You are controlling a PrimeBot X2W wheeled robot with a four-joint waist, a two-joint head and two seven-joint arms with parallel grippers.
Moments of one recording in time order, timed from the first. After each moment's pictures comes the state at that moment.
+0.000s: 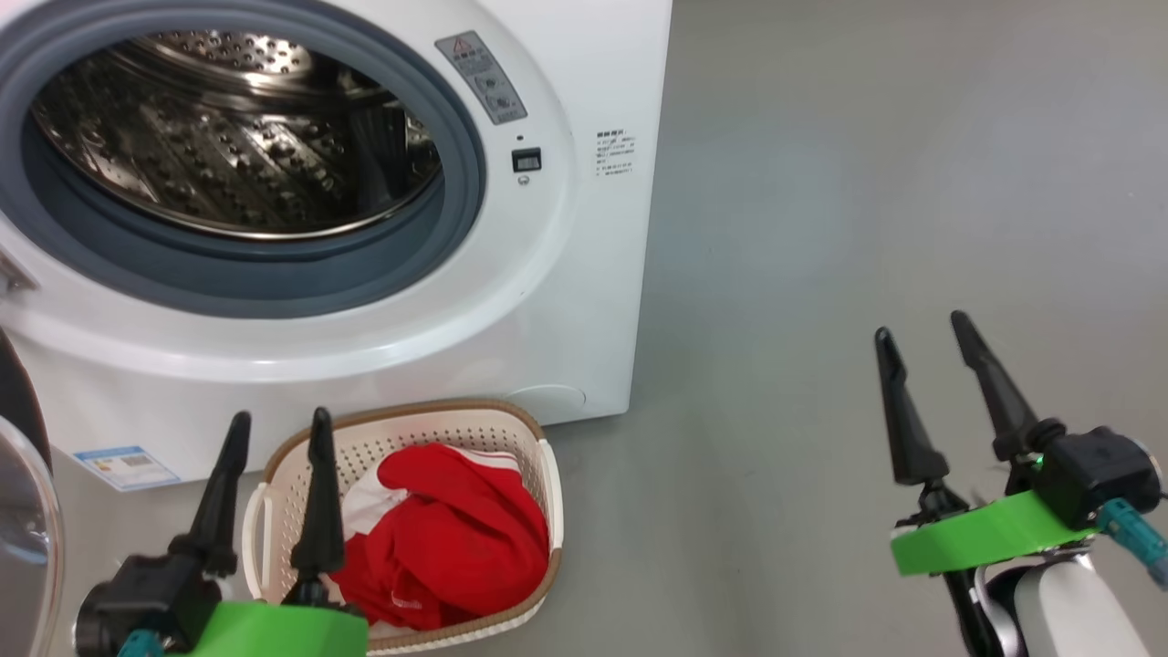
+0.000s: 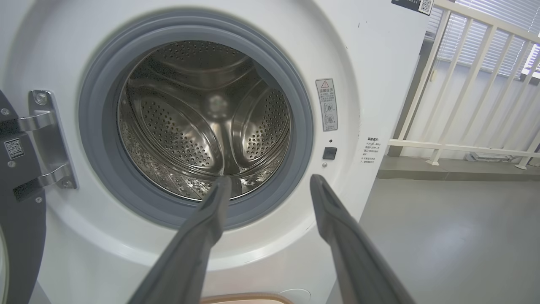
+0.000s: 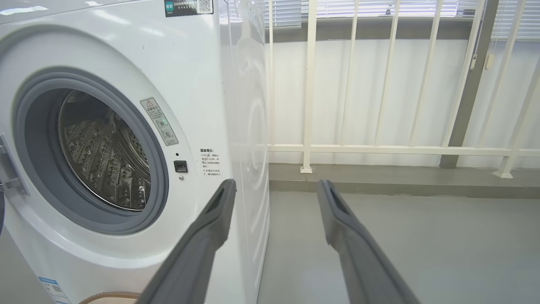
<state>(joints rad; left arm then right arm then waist) -0.10 0.06 -0.03 0.07 -0.26 0.01 -0.25 -0.14 -0.05 -0.01 0.11 0.22 0.12 -0.26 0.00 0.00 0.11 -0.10</state>
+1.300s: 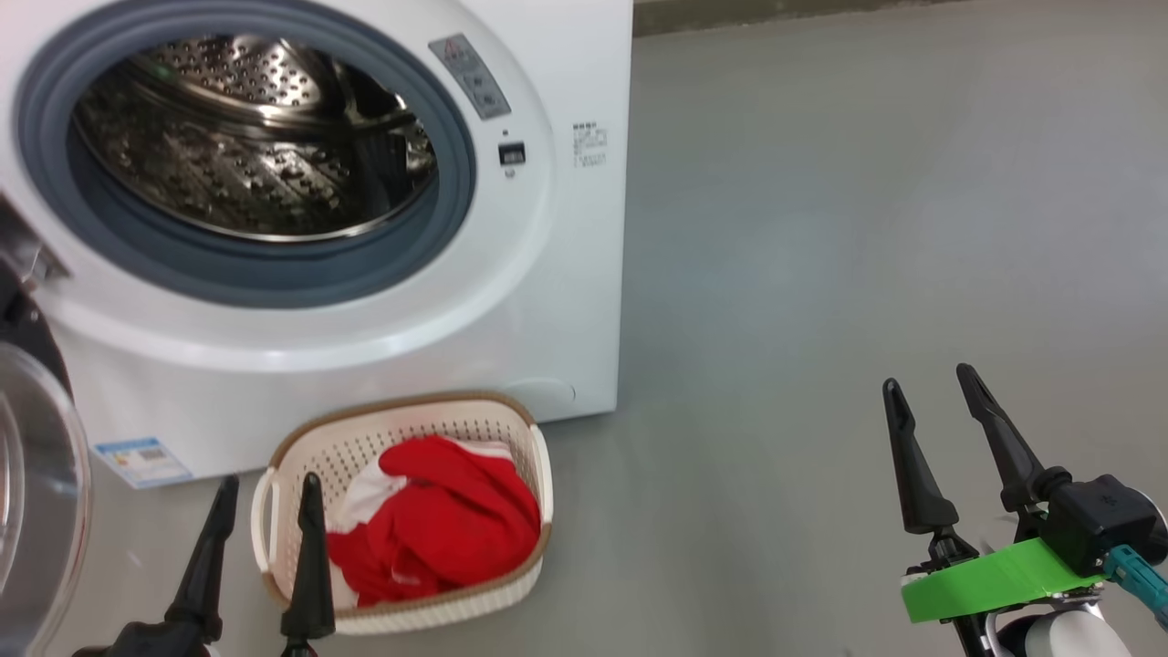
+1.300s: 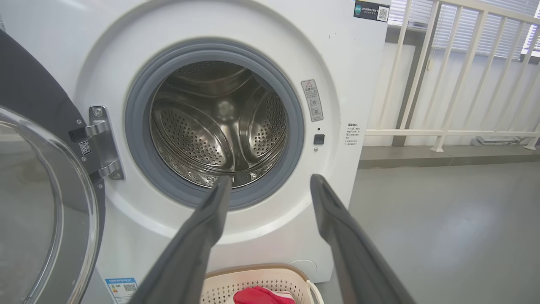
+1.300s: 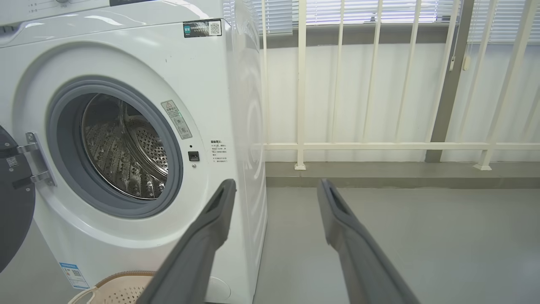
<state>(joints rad) 0.04 0.09 -0.01 -0.01 -0.20 0.03 -0.25 -0.04 -0.05 -0.02 0.09 0.22 0.12 -0.26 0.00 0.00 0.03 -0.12</state>
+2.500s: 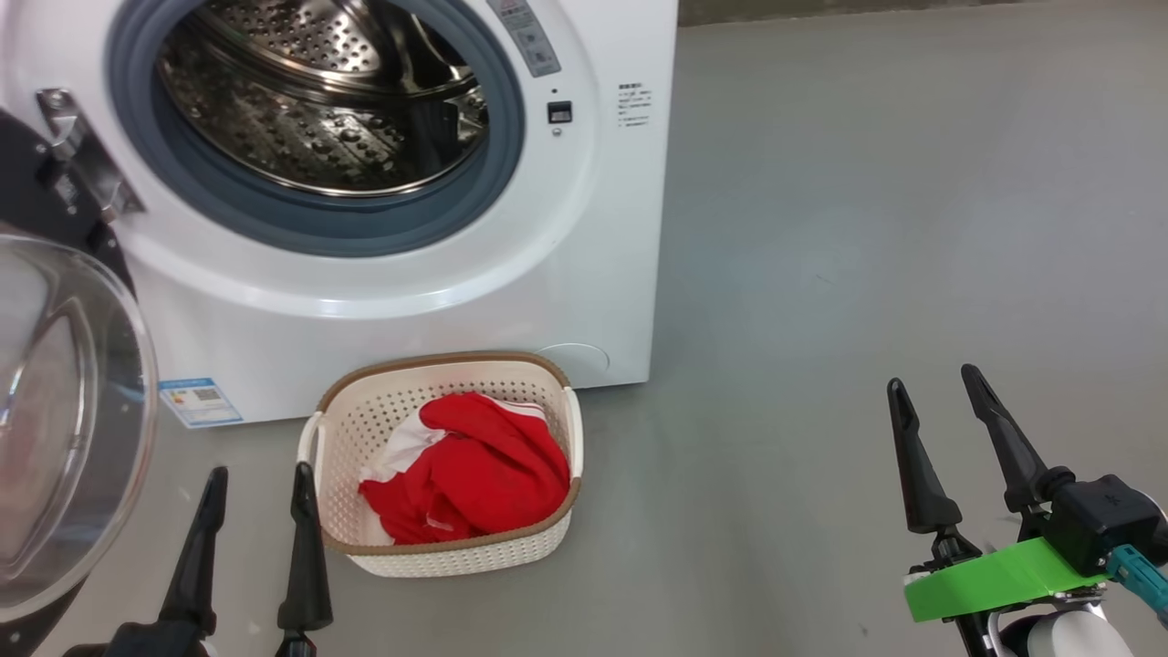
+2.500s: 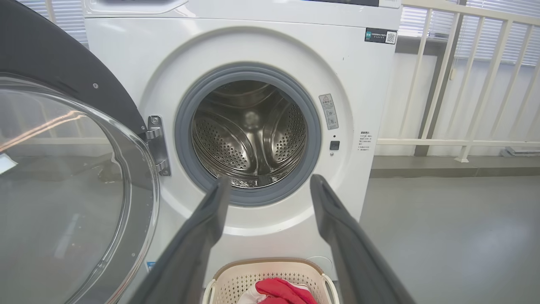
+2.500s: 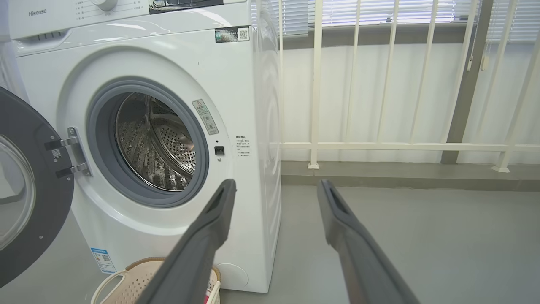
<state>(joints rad) 0.04 0.09 -0.03 -0.05 -0.19 0.09 -0.25 -0.04 -0.05 -0.03 0.09 0.22 0.12 -0.26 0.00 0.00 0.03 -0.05</state>
